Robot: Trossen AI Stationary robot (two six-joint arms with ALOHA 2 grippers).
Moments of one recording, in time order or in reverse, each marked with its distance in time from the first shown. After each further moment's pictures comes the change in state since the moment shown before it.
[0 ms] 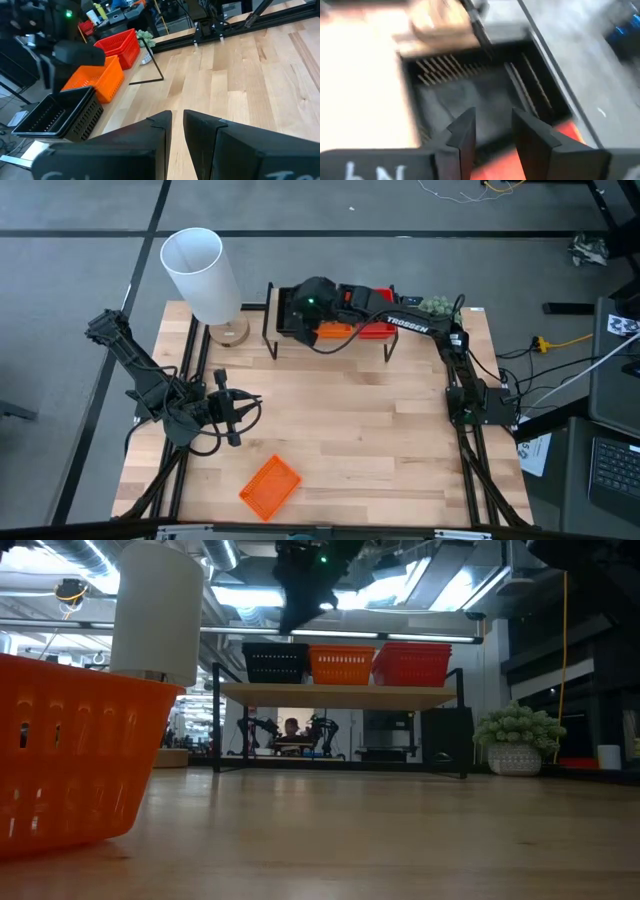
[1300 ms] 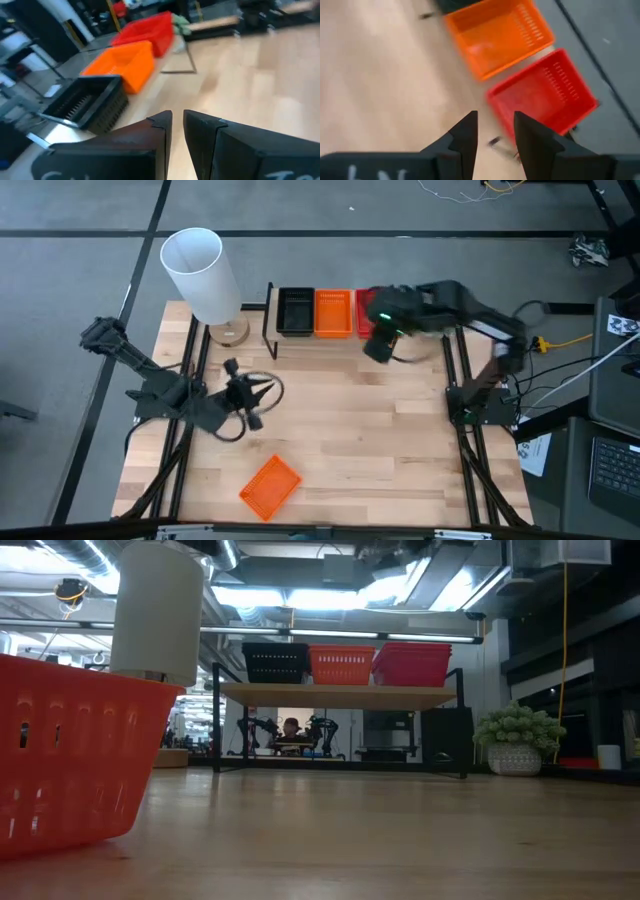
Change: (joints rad) left arm 0.211 0.077 0.000 0.081 0.011 0.011; right arm 0.160 -0.427 -0.053 -0.697 0.075 0.386
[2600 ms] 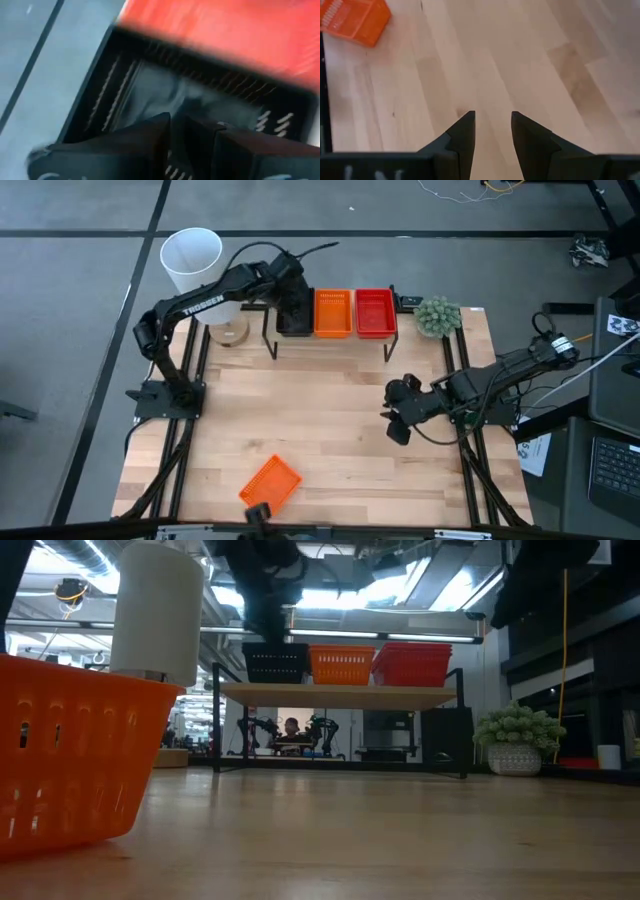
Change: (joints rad) left arm 1.130 0.631 0.829 -0.623 1.032 0.288; right arm 0.504 -0.487 -1.182 0.781 -0.041 0.435
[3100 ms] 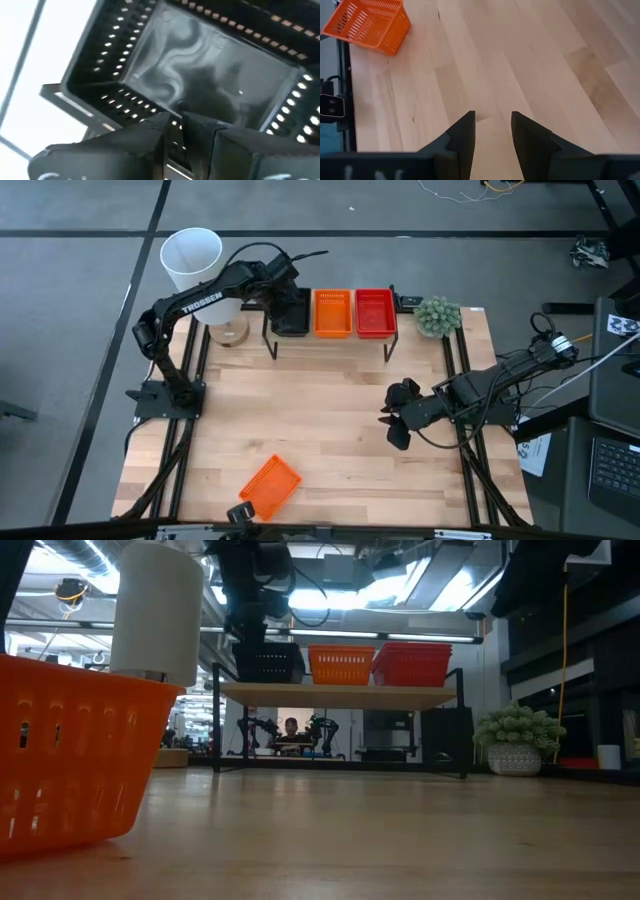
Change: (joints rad) left arm 0.037 -0.001 0.000 -0.193 -0.087 -0.027; right arm 0.040 0.000 -0.003 0.056 0.009 0.048
